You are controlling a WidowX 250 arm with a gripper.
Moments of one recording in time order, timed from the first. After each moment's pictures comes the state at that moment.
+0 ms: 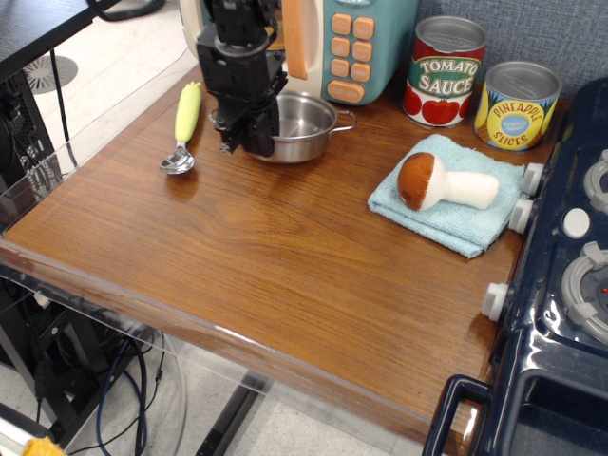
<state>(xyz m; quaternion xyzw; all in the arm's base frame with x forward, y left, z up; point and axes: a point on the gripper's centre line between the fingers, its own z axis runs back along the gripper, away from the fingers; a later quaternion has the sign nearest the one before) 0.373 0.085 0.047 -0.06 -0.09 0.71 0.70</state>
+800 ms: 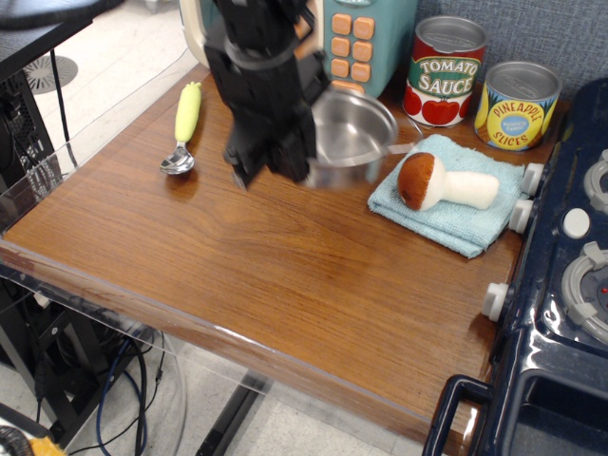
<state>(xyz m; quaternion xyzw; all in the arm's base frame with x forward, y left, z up) 0.297 0.001 0.094 -0.10 -0.12 0.64 0.75</state>
